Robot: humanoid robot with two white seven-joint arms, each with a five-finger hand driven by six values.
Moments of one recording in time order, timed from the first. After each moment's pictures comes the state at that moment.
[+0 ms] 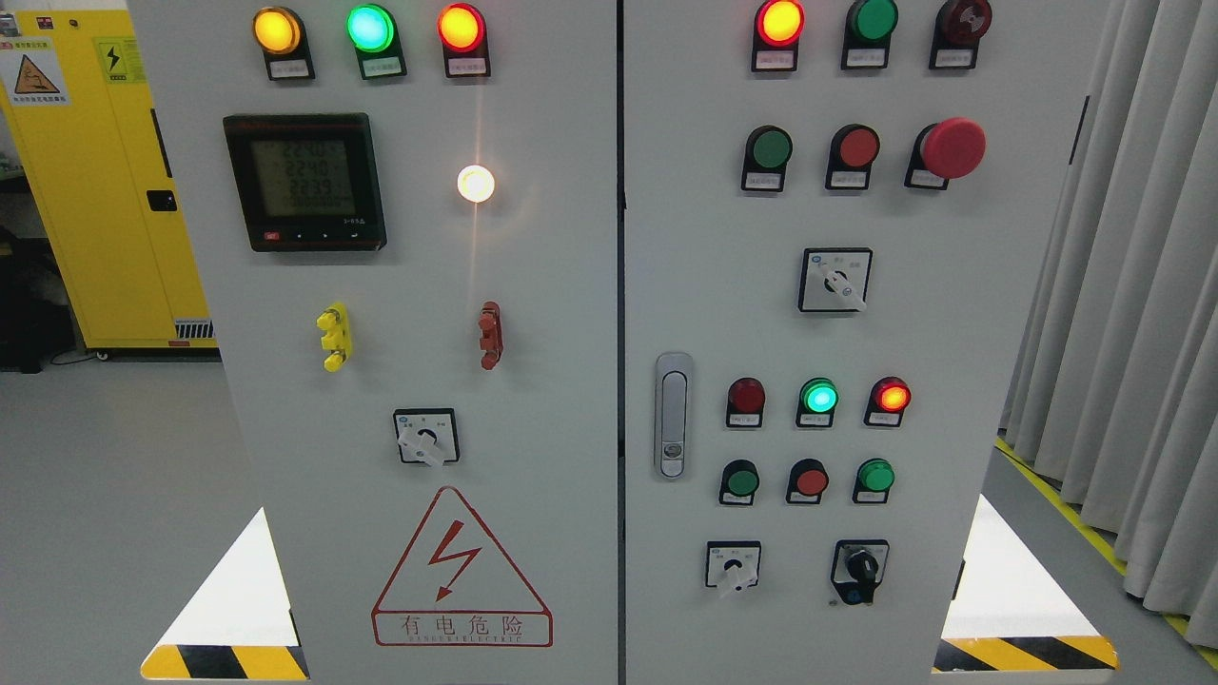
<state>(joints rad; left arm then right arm) -0.06 0.00 -0.15 0.00 0.09 -0.12 -0.01 0.18 -0.09 -0.26 -0.25 0.22 0.02 0.33</state>
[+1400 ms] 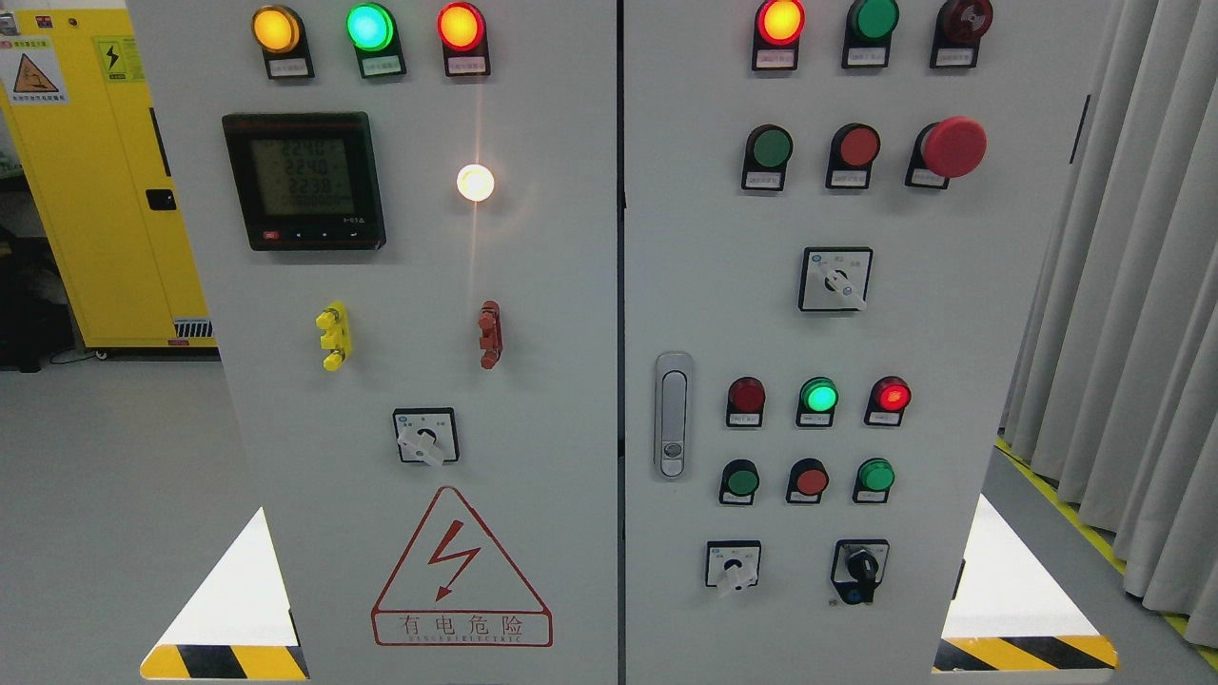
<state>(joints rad) -0.05 -0.01 -0.15 0.00 0.09 -0.12 -0.01 0.03 -0.06 -0.09 -0.32 0.24 -0.26 0.13</state>
